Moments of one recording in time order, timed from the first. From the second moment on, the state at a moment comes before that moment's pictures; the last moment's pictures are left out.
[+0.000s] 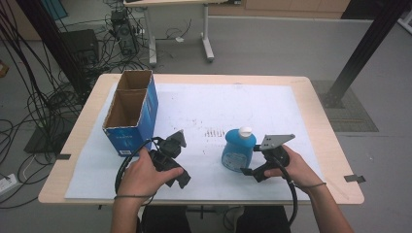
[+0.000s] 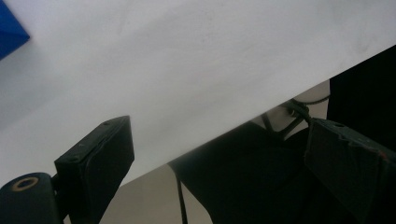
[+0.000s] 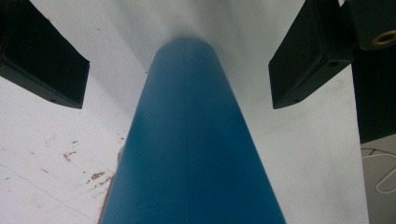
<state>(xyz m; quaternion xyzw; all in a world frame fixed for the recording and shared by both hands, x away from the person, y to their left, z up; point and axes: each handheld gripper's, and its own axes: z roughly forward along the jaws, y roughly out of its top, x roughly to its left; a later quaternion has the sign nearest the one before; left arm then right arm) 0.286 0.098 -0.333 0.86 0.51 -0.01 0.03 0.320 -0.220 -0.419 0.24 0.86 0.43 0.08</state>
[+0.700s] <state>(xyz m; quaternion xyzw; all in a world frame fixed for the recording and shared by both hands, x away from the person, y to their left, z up) 0.284 0.096 -0.333 0.86 0.51 -0.01 0.03 0.320 -0.211 -0.429 0.24 0.86 0.45 0.08</state>
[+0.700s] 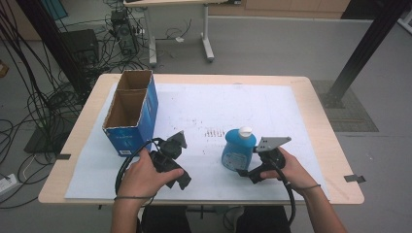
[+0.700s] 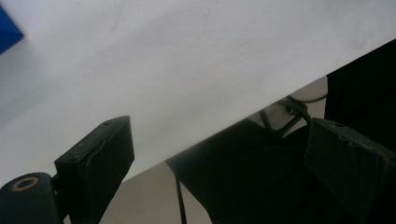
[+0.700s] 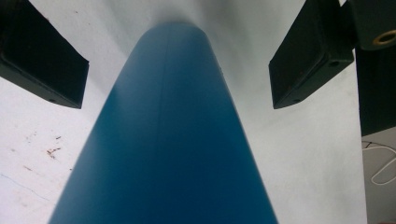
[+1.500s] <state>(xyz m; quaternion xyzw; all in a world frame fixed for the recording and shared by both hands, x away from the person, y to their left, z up) 0.282 0.096 -0.334 0.86 0.51 -0.01 0.03 0.322 -0.201 -0.437 0.24 0.85 0.46 0.08</state>
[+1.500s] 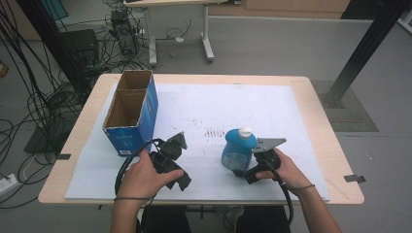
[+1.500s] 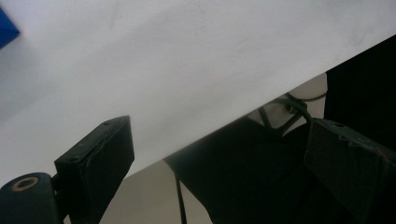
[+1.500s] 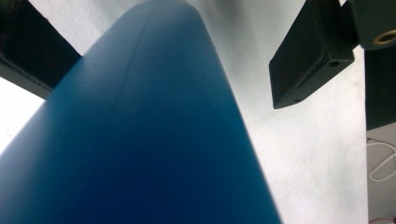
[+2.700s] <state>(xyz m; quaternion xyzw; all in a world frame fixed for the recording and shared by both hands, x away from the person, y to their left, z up) 0.281 0.094 -0.331 0.86 0.50 -0.01 0.03 0.322 -0.201 -0.437 0.24 0.85 0.46 0.08</state>
